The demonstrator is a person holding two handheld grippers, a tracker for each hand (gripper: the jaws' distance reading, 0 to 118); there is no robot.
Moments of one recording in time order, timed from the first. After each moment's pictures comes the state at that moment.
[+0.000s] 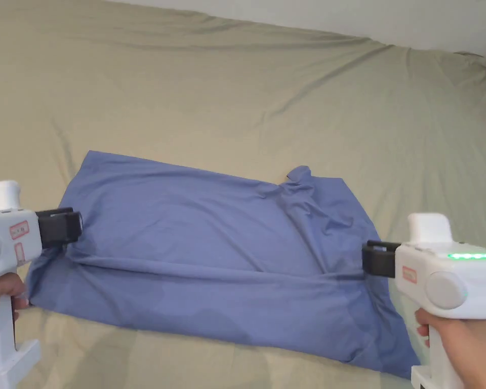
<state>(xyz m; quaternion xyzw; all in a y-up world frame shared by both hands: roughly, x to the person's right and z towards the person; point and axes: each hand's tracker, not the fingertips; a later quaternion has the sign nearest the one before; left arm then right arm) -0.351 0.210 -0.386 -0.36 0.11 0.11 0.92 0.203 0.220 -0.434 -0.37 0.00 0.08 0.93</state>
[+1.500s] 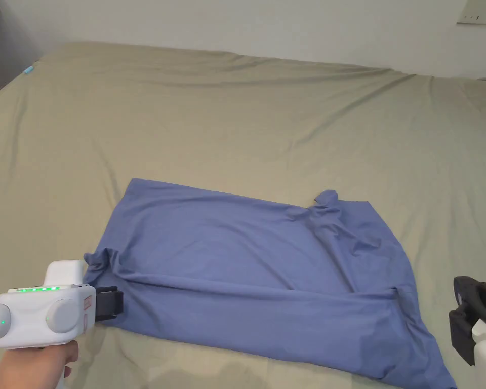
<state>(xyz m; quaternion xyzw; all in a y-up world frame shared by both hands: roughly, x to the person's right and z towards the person) -0.361 0.113 -0.358 -0.47 0.16 0.05 0.87 0.162 0.309 -0.267 -0.25 0.03 0.18 0.95</state>
